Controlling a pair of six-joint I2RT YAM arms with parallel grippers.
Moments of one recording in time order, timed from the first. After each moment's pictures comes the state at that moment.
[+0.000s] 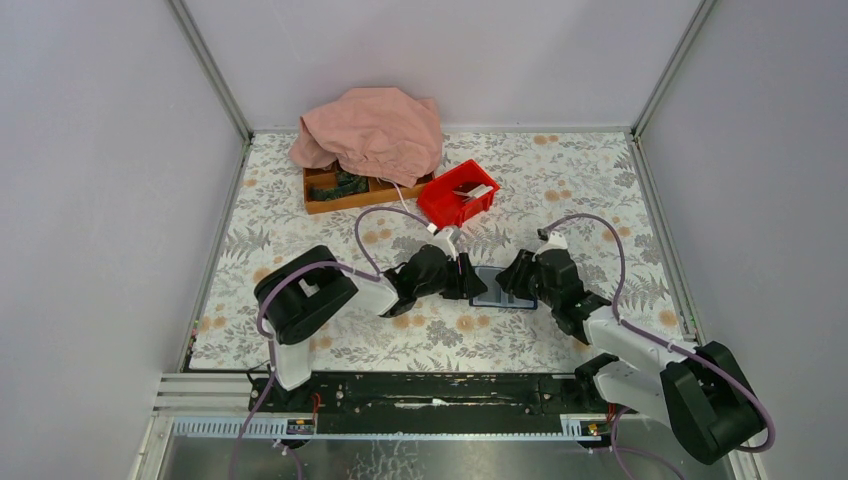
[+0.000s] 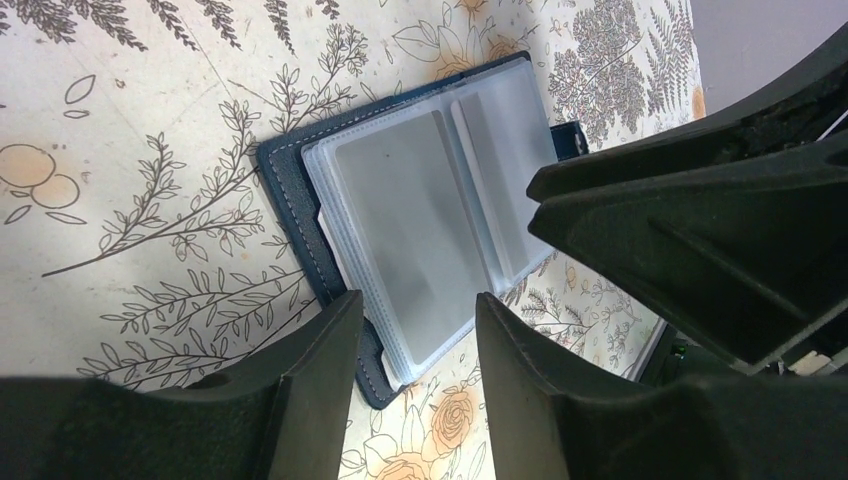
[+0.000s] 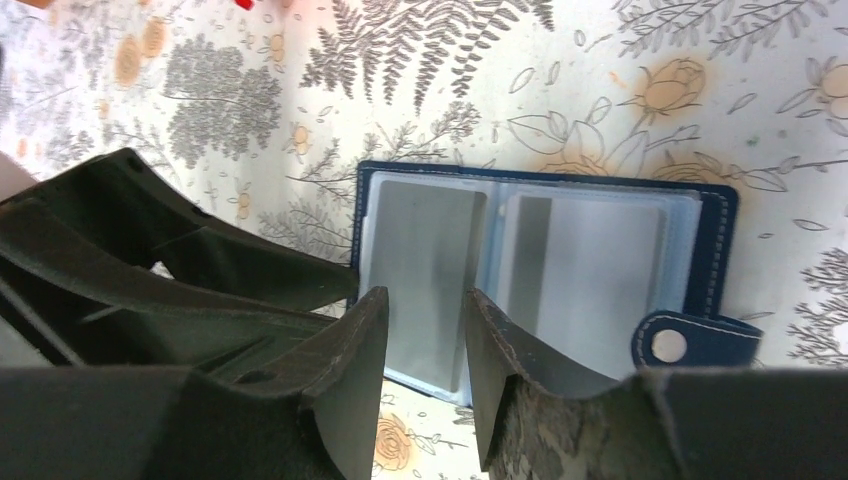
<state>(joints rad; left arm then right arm) -0.88 1.87 0.74 0.65 0.15 -0.84 0.47 1.07 0.29 0.20 -0.04 0.67</state>
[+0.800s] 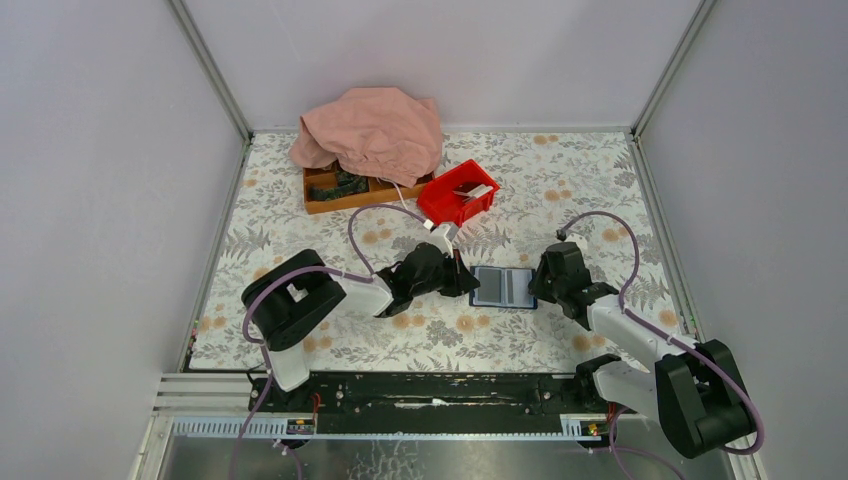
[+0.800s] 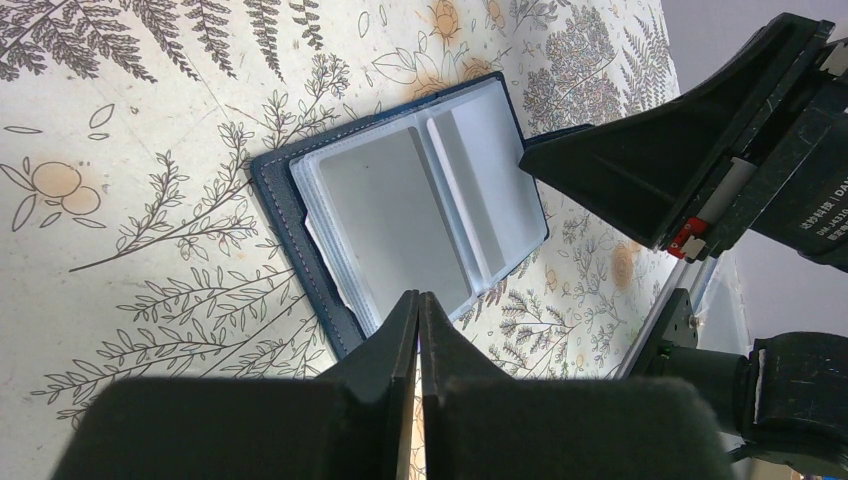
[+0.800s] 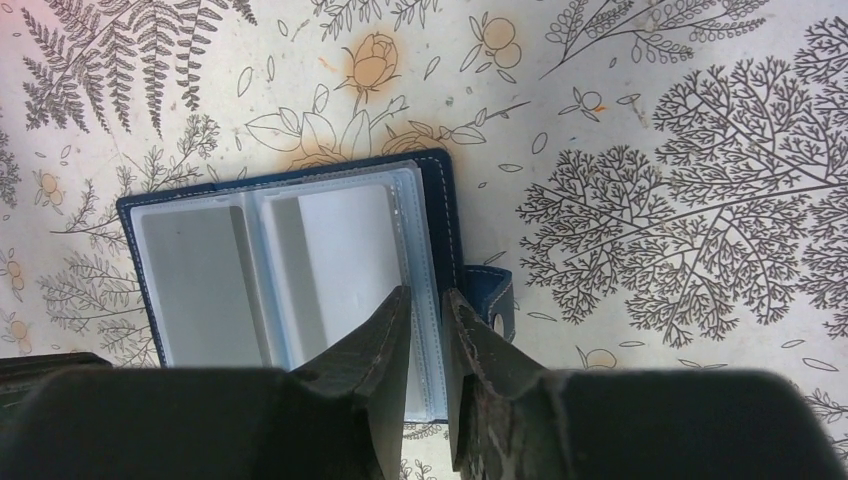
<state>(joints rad) -0.88 1.80 0.72 0.63 0.12 -0.81 0.34 1.10 0.38 -0.13 0.12 0.59</state>
